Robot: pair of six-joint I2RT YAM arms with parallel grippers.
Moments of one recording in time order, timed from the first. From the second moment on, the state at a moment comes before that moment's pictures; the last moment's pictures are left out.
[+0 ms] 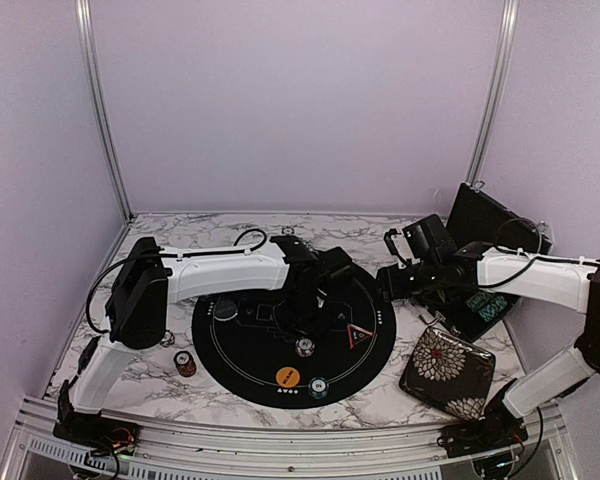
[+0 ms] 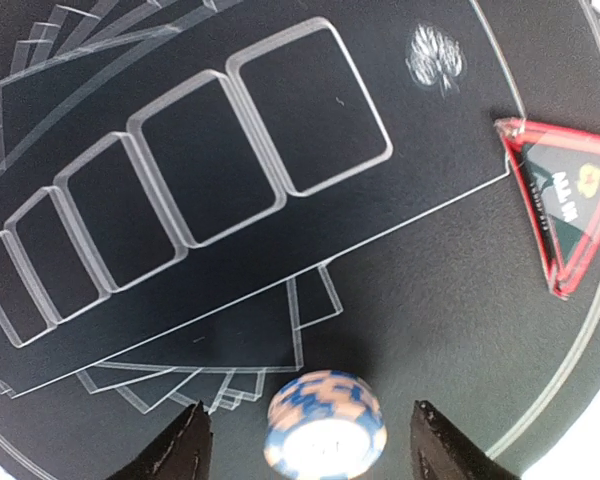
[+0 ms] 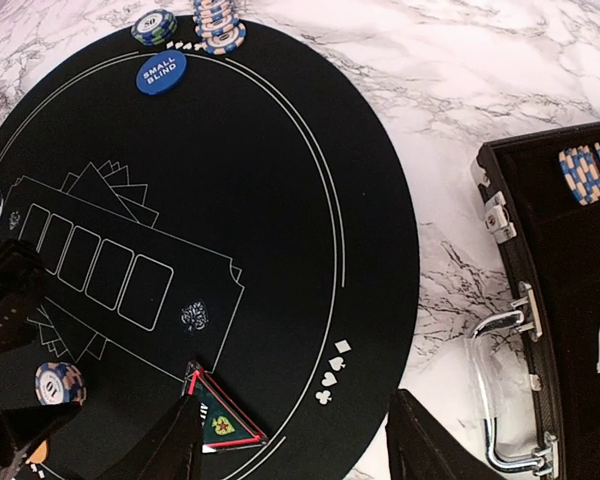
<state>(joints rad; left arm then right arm) -1.06 2.37 2.08 -1.11 -0.08 -0.57 0.56 1.41 0.92 -0.38 0.05 0.31</state>
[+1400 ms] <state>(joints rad) -0.64 1.70 1.29 -0.69 0.06 -0.51 1.02 1.99 1.38 -0.62 0.09 0.34</state>
